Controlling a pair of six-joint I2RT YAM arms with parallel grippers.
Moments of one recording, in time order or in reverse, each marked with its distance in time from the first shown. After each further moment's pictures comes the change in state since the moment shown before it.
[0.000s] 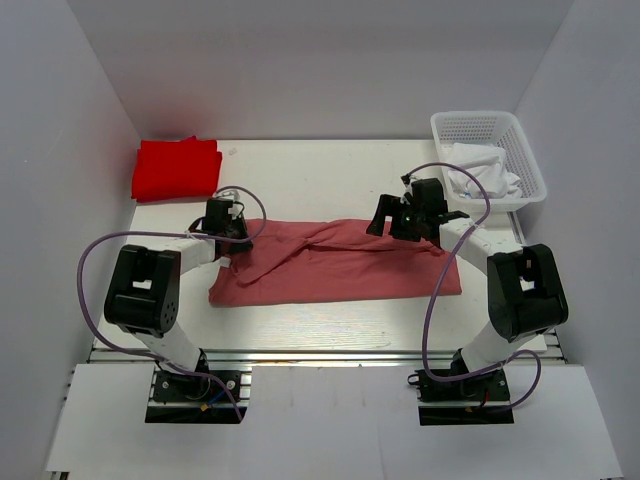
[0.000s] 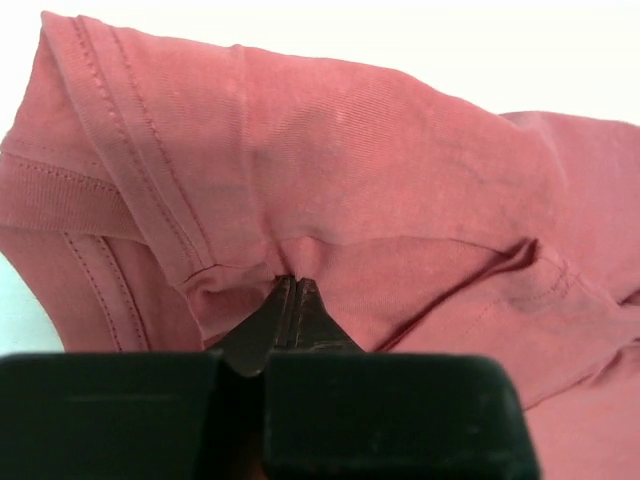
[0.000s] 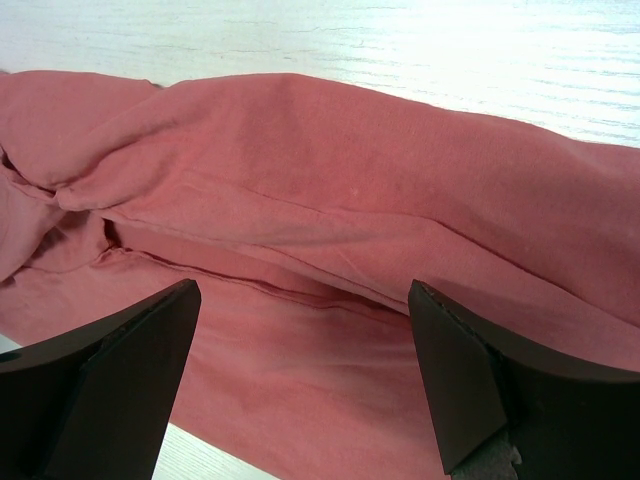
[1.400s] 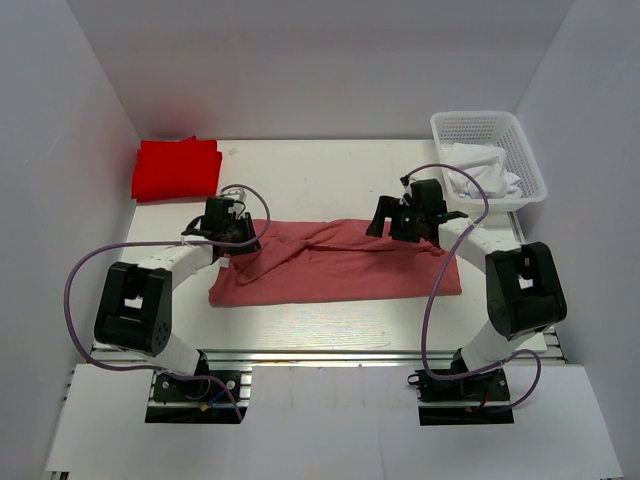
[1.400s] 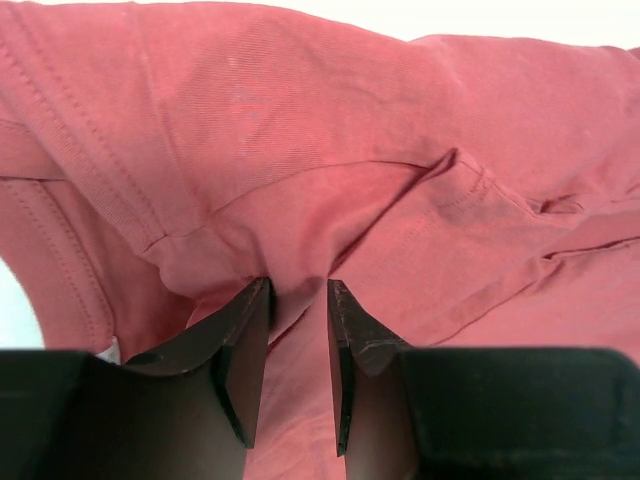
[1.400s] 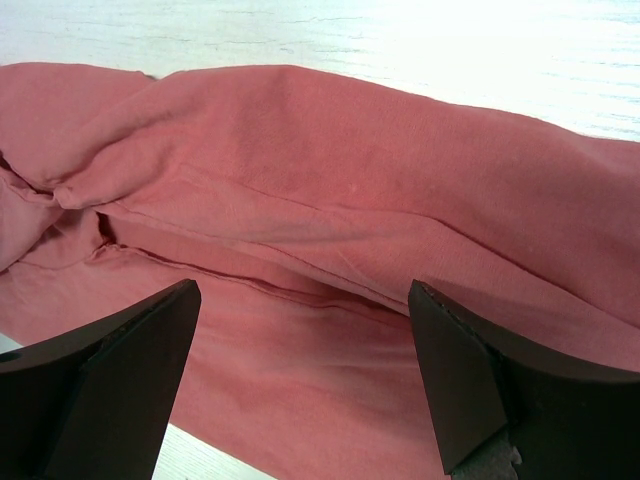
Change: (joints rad) left arm -0.032 -0.126 0.004 -0.131 0.065 0.054; right arm 0.000 0.014 0.000 -0.001 -0.008 -0.004
